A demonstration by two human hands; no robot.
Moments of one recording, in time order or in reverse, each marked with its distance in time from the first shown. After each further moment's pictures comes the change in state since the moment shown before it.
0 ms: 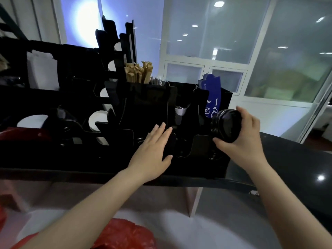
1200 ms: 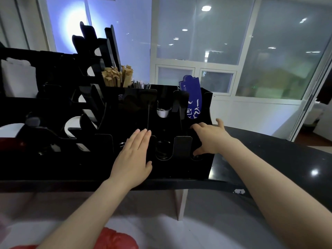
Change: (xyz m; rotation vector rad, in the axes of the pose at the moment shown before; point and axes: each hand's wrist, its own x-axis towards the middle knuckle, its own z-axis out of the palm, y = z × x) left_hand 0.004 0.003 0.021 0.220 0.084 -0.049; right_hand 0.058 0.036 0.027 -0.824 -0.649 -0.241
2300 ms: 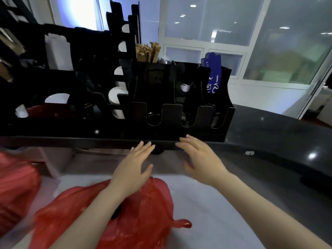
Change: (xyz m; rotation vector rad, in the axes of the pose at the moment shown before) left_hand -0.149 -0.053 -0.022 -0.311 -0.104 -0.003; right_hand -0.145 -0.167 0.023 0.470 0.303 -0.254
